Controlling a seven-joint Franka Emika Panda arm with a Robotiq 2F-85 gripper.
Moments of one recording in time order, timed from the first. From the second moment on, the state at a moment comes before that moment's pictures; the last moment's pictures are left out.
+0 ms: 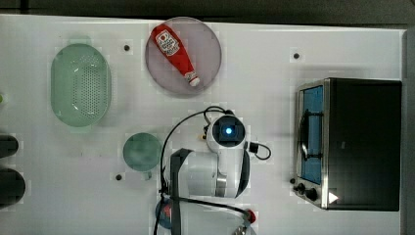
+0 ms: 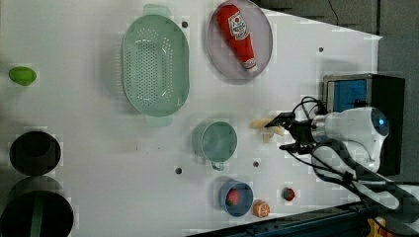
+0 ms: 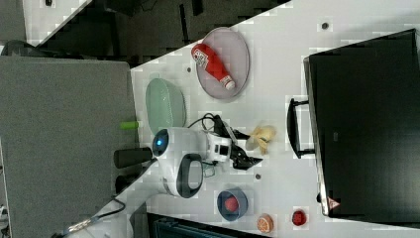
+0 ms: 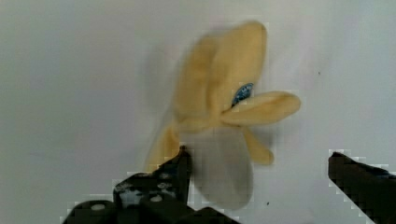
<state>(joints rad) -0.01 0.31 -0.04 -2.46 0.01 1.03 0.13</state>
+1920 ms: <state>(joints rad) 0.00 -0.23 -0.05 -2.01 0.00 0.31 0.13</state>
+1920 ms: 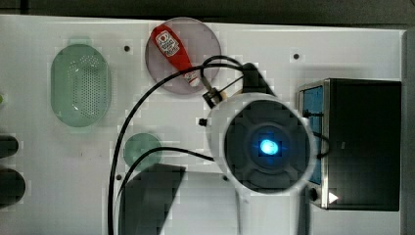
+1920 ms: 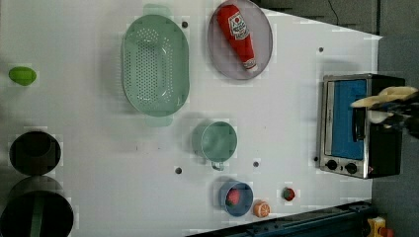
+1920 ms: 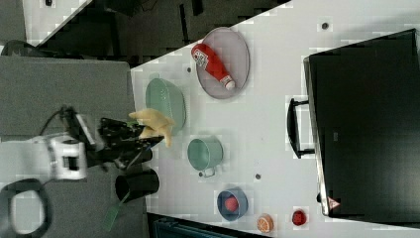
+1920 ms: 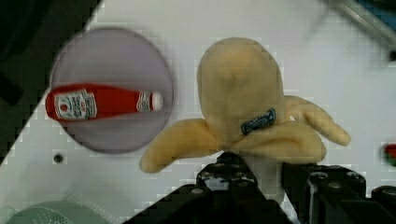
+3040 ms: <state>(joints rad) -0.09 0.18 -0.61 -1.89 -0.02 0.49 -0.49</state>
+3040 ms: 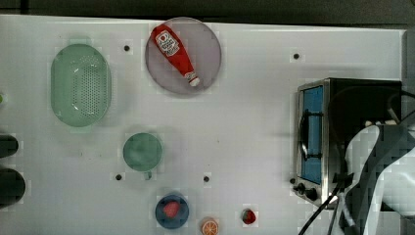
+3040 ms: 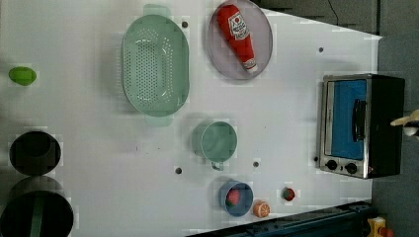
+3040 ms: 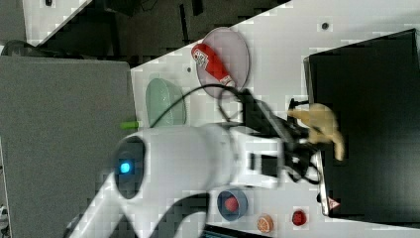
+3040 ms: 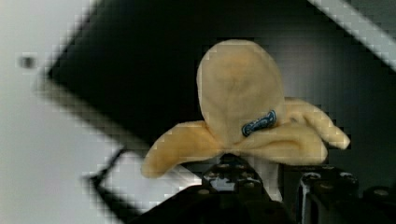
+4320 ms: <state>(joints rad) -0.09 0.22 -0.53 -1.82 0.00 0.36 -0.76</state>
